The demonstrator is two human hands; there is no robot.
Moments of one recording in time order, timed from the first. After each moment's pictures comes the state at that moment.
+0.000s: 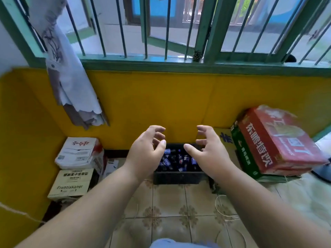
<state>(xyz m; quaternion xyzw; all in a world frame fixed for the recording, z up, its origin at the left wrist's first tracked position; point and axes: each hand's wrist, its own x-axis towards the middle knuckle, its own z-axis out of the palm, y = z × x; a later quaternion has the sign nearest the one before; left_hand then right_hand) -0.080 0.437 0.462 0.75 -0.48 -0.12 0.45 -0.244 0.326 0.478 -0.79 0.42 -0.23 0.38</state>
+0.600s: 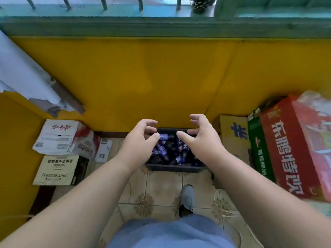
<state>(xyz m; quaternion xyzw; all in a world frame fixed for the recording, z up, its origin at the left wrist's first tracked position) -0.028 0.181 0.364 0.82 -0.28 -0.31 0.40 -0.166 0.049 0.354 -0.75 0.44 -0.11 0.48</state>
